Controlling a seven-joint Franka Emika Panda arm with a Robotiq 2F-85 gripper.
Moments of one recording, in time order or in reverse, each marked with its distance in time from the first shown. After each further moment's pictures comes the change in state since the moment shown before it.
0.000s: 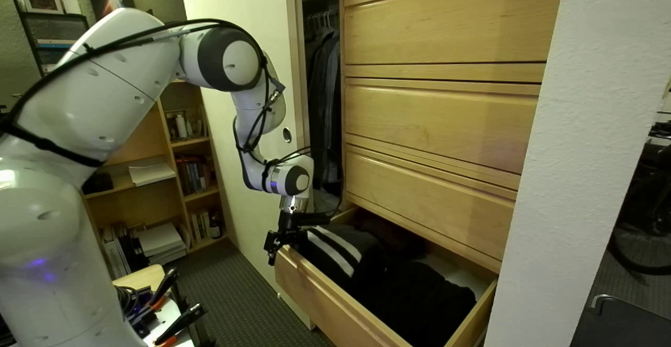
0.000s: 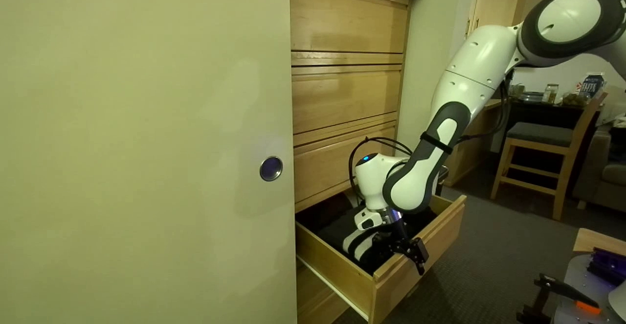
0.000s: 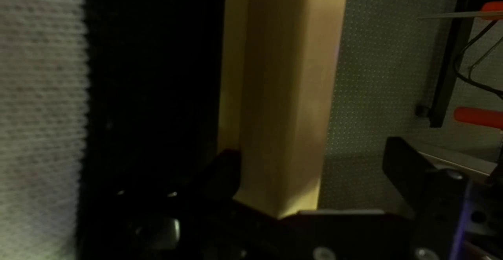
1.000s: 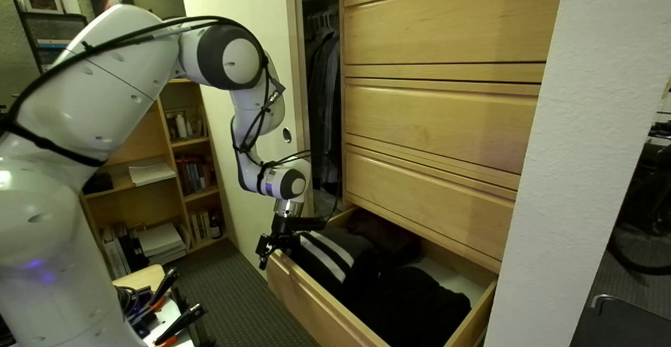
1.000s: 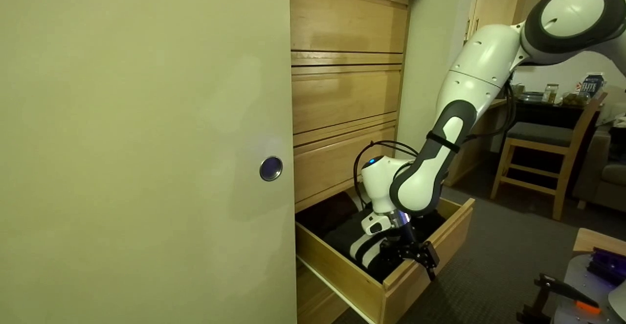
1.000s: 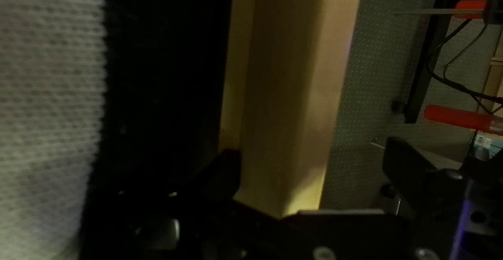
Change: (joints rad) arm -0.051 -0.016 0.048 -0.064 0.013 0.000 -0.048
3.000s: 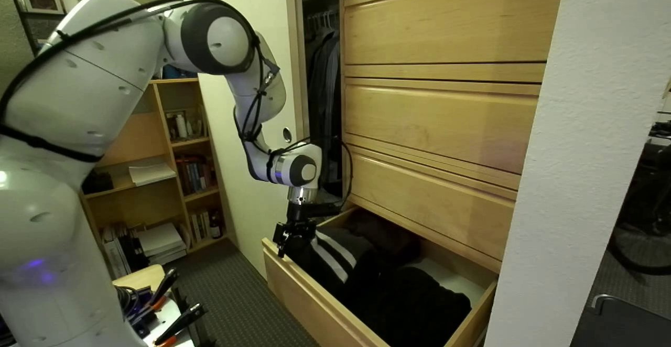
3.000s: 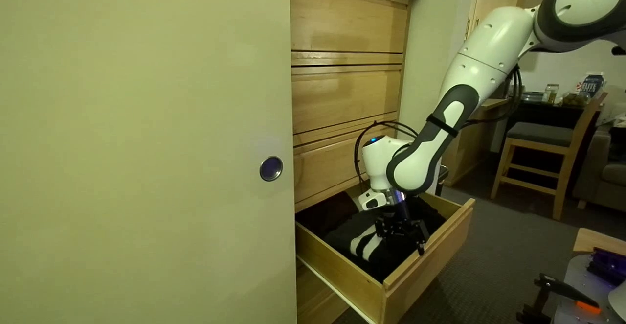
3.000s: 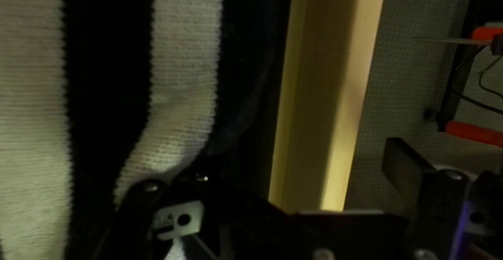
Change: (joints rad) arm 0.011 -0.090 -0.068 0.015 0.014 0.005 -0.035
